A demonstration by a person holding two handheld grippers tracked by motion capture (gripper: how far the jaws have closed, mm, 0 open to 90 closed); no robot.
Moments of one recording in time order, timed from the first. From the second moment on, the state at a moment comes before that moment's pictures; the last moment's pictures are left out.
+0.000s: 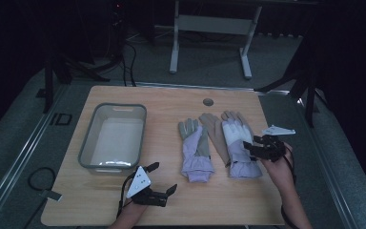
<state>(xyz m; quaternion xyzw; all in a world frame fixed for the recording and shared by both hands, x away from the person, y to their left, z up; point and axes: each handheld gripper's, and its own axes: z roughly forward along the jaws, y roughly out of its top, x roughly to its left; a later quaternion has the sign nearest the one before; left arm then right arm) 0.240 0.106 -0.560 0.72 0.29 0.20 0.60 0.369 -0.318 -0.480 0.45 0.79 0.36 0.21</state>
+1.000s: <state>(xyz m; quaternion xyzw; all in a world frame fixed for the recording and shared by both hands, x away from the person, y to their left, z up) 0.240 0.106 -0.560 0.72 0.29 0.20 0.60 0.372 -0.306 -0.519 0.48 0.78 0.36 0.19</state>
